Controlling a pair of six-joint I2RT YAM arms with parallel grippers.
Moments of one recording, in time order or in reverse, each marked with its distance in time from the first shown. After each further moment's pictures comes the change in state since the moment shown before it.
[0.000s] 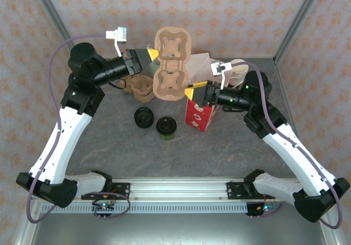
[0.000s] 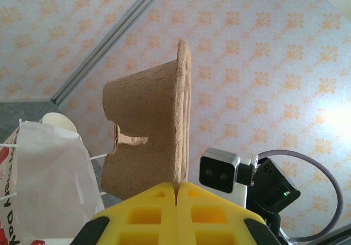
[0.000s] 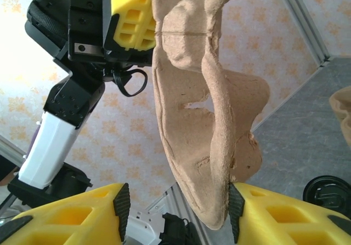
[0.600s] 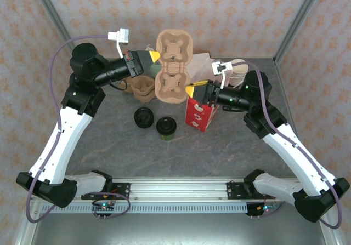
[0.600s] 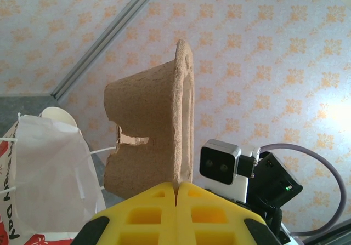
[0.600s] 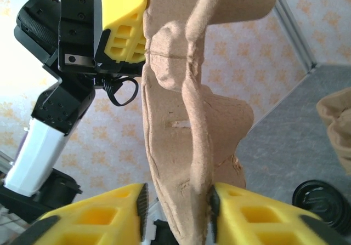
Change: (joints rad) left arm -0.012 0.000 0.000 -0.023 0.000 0.018; right arm 0.000 0.000 0.000 0.003 0.027 -0.008
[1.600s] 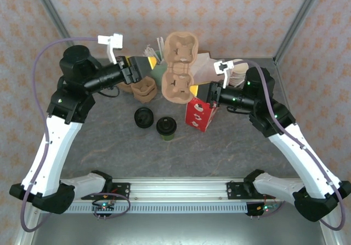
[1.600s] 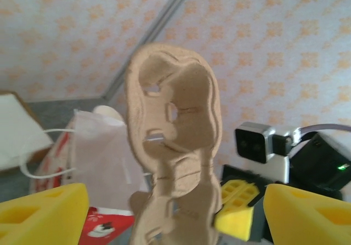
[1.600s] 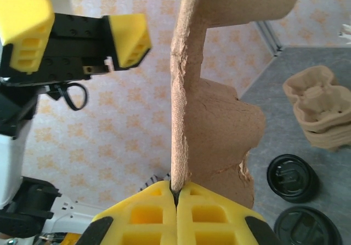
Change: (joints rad) left arm -0.006 -0.066 0.108 -0.335 -0.147 0.246; right arm 0.006 0.005 0.146 -0.313 0.111 -0.077
